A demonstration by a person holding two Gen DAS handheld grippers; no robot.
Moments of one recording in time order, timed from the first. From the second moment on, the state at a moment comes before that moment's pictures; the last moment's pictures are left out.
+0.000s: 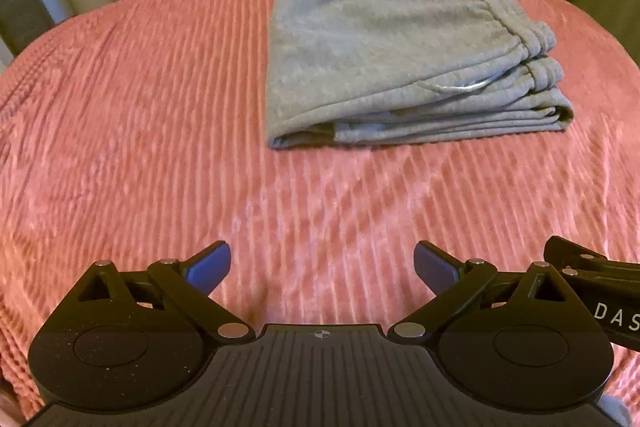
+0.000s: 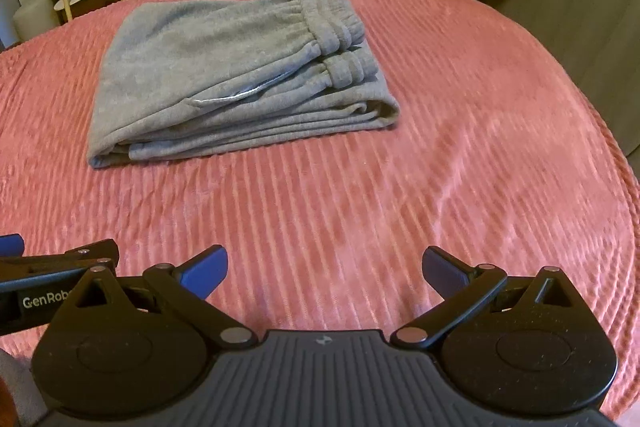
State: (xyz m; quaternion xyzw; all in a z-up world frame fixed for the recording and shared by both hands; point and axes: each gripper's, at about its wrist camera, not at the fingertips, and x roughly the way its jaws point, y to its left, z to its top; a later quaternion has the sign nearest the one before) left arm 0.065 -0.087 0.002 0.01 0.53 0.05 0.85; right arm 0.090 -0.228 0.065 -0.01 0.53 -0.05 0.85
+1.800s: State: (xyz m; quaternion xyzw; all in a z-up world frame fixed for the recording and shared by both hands) left arm 0.071 -0.081 0.020 -0.01 0.53 0.05 0.84; right arm 0.107 -0.229 0.078 -0.01 0.53 -0.04 0.84
